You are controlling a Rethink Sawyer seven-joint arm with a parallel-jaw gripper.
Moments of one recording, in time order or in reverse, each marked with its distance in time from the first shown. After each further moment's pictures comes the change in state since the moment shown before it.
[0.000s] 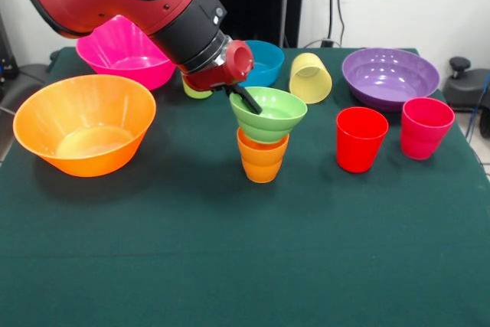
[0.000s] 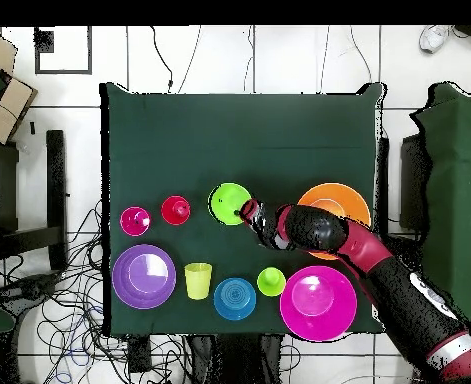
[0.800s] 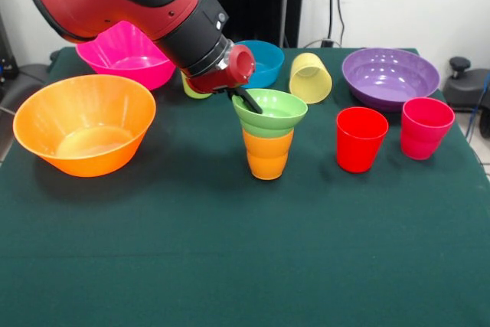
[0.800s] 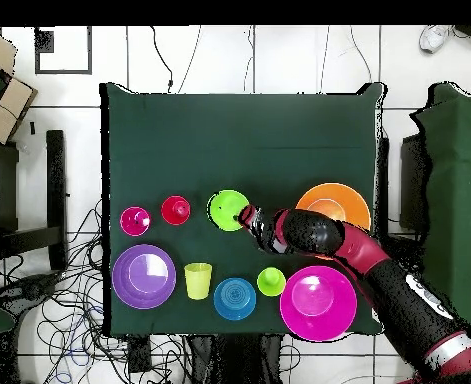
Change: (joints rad) arm 0.000 0.021 -0.015 -0.001 -0.033 0.000 0.000
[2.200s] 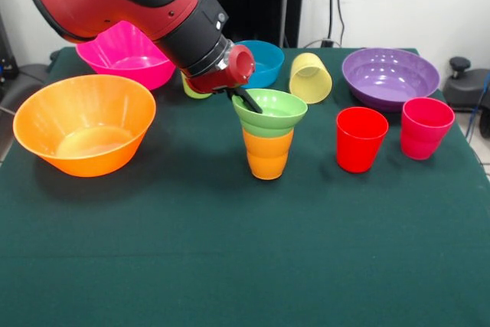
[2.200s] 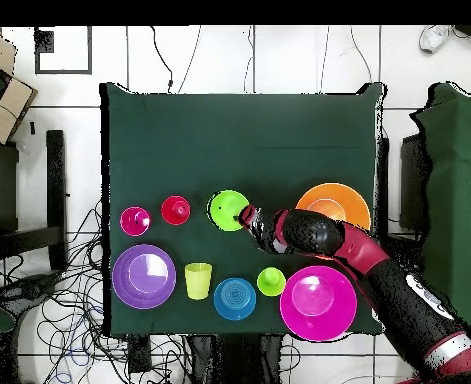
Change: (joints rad) arm 0.000 0.000 -0.001 0.000 0.000 0.000 0.000
